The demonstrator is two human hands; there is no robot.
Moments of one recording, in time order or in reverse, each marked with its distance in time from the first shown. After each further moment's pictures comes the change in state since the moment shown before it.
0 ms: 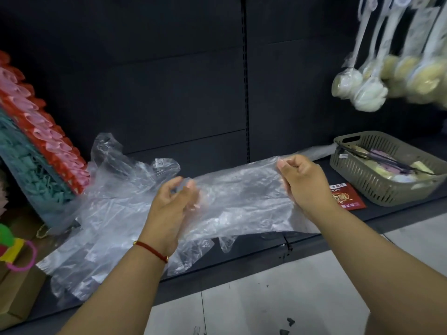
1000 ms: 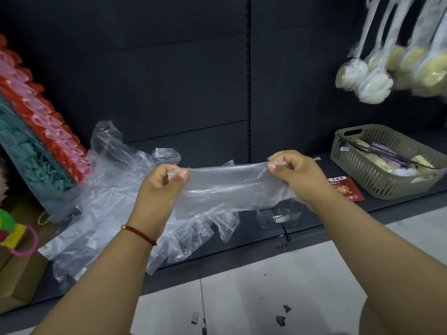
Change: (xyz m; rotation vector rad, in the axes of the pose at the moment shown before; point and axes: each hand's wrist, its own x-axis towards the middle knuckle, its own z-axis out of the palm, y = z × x) left_hand 0.011 0.001 -0.020 0.236 0.019 0.244; right_hand -0.003 0.002 0.000 -0.111 -0.175 -0.022
